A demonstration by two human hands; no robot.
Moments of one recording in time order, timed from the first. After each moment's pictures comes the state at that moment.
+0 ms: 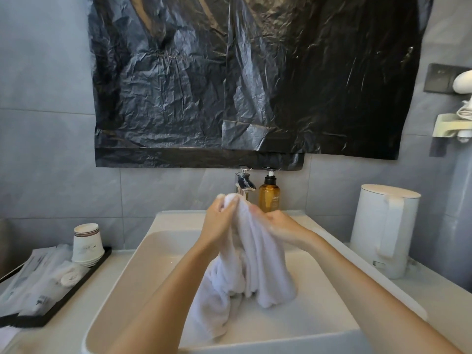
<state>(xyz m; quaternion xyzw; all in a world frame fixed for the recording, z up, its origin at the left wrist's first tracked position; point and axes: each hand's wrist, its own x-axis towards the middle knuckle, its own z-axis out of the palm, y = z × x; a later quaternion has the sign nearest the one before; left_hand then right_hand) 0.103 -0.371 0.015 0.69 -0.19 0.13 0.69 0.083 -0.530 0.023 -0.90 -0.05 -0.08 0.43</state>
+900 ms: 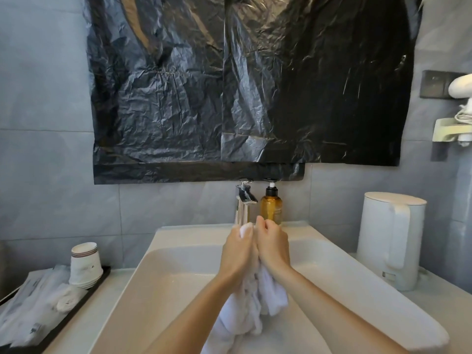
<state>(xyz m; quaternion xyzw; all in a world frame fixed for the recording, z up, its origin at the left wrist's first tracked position) 0.102 -0.398 -0.006 0.74 -0.17 0.10 0.65 0.099 -0.483 -0.002 -0.80 0.10 -0.33 0.49</state>
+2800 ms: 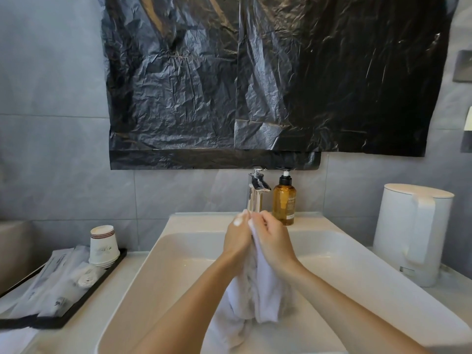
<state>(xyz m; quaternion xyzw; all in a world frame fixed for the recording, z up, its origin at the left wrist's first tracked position) 0.106 -0.386 -0.007 0.71 -0.14 0.07 0.68 0.084 -0.468 -0.013 -0.80 -0.06 -0.31 0.52</state>
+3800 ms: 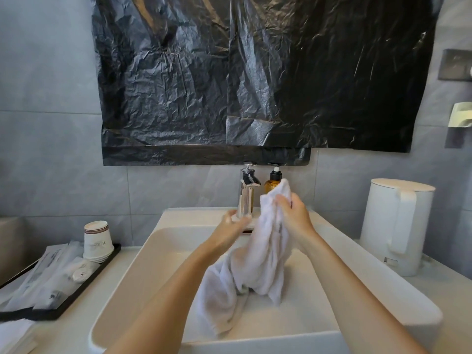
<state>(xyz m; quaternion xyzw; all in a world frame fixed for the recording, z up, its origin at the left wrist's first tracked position) 0.122 -0.369 -0.010 0.78 -0.18 -0.08 0.59 0.093 -0.532 0.013 -0.76 0.04 -0.27 0.59</state>
